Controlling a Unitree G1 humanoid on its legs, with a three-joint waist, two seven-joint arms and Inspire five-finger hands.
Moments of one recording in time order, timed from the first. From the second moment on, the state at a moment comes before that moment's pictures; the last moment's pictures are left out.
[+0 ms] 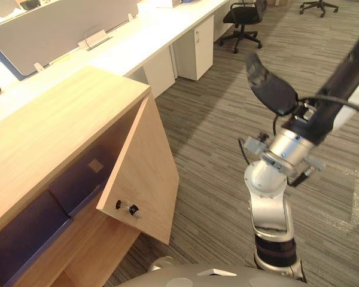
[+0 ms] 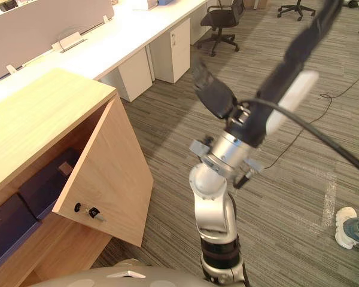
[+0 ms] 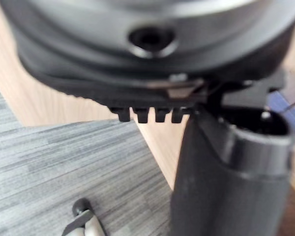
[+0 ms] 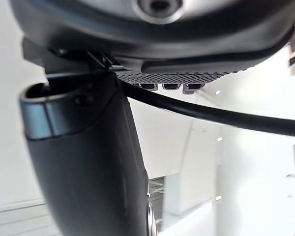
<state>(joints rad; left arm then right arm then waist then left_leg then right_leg) 0.34 -0.08 0.49 1.02 0.05 -0.13 0.21 -0.11 0.05 0.14 -0.57 -0.70 0.12 -0.72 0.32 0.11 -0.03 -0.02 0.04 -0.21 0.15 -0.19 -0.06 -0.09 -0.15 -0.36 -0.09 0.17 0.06</state>
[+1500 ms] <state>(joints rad) 0.16 -0.10 0.56 1.01 0.00 -0.09 0.18 0.04 0.07 -0.57 1.01 0.10 0.01 -0.33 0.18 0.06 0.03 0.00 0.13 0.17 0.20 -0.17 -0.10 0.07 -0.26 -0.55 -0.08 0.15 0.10</state>
